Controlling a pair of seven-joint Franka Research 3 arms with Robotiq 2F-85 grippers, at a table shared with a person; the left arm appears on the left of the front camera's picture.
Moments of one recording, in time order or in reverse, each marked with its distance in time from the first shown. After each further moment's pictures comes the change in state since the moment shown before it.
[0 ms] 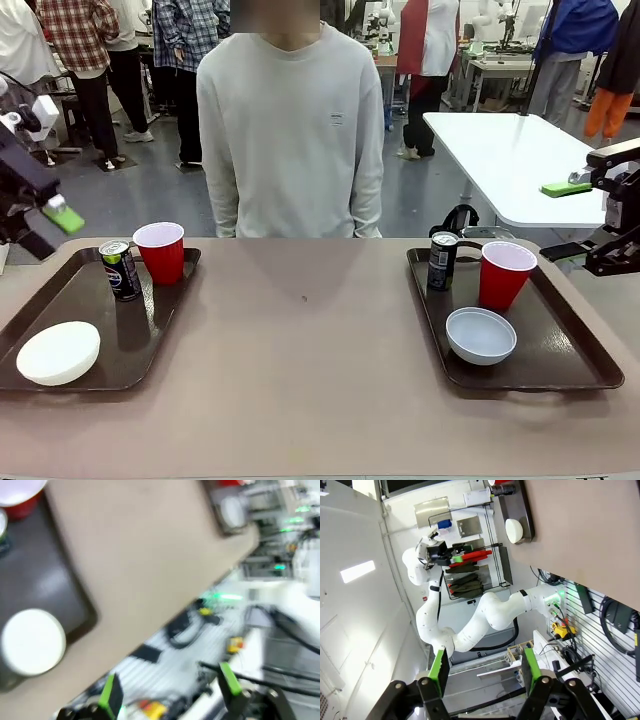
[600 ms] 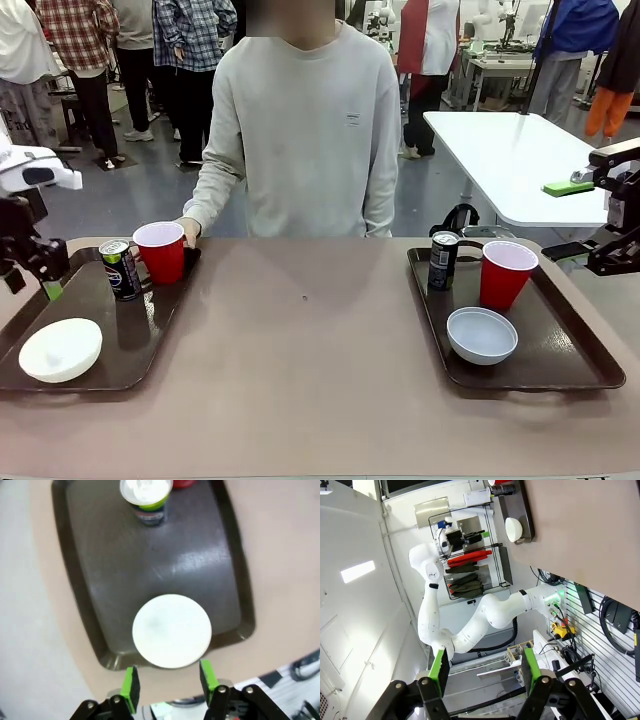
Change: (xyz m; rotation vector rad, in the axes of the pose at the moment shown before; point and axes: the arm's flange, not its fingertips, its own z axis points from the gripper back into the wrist) left arm 0.012 0.051 -0.044 0.774 -0.014 0.136; right arm 0.000 0.000 0.000 0.000 0.000 0.000
